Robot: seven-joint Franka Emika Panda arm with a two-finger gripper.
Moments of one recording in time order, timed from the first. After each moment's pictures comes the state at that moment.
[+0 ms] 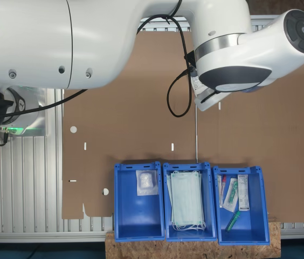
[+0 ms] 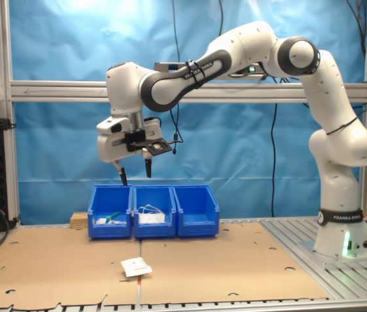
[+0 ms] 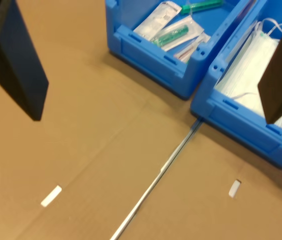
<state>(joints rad) 0.14 0.38 -0.11 -1.63 -0.13 1.88 -1.26</state>
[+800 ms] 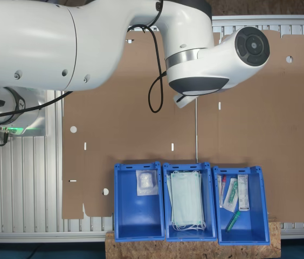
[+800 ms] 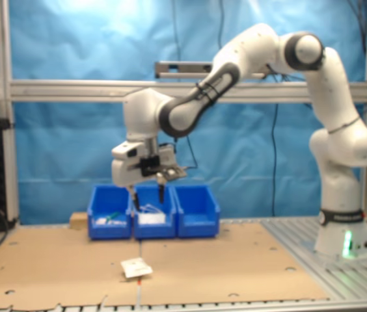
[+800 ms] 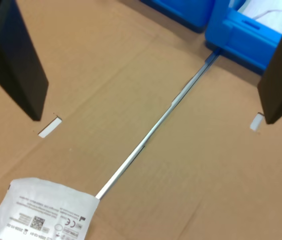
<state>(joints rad) 0.15 0.33 -0.10 -1.91 -0.07 2.14 -1.26</state>
